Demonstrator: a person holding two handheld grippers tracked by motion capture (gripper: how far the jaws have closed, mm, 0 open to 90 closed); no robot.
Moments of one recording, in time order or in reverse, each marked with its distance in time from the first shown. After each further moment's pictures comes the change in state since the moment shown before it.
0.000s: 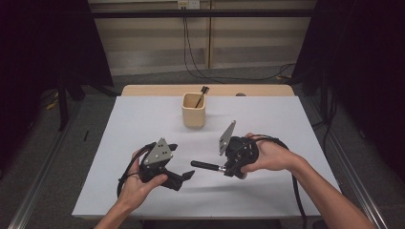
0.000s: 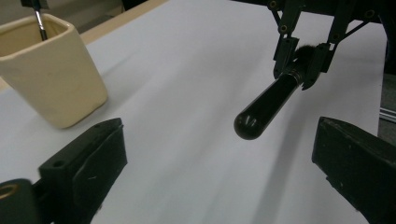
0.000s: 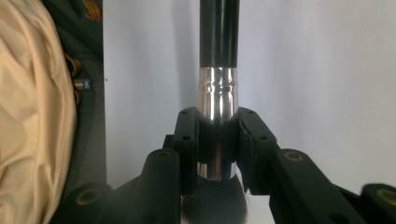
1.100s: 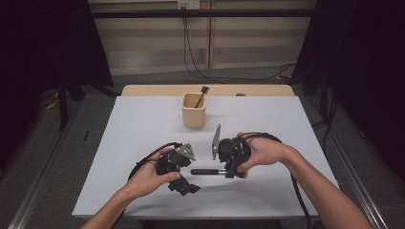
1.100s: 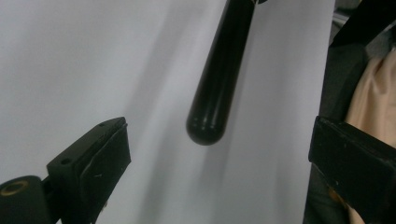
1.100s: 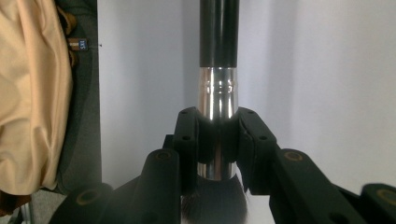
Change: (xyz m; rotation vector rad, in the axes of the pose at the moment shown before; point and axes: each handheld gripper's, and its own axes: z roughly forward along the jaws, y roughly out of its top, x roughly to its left) left arm 0.000 0.010 0.046 0.451 -0.291 0.059; right arm -0.006 0.018 0.015 0.174 0.045 -0.091
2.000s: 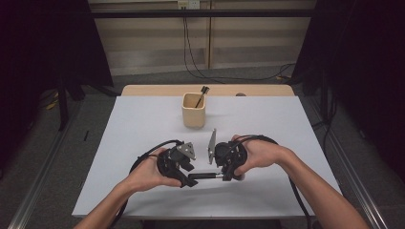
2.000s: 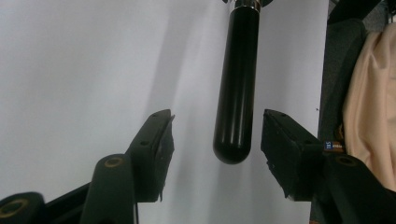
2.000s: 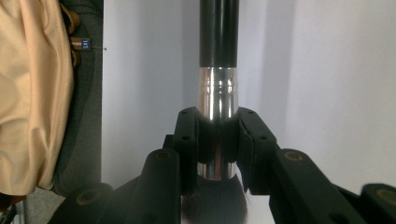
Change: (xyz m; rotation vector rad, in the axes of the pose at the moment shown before) left arm 0.009 0.006 -0.003 0.039 -0.022 0.070; right arm 0.004 0.008 0.006 0.005 0.006 -0.044
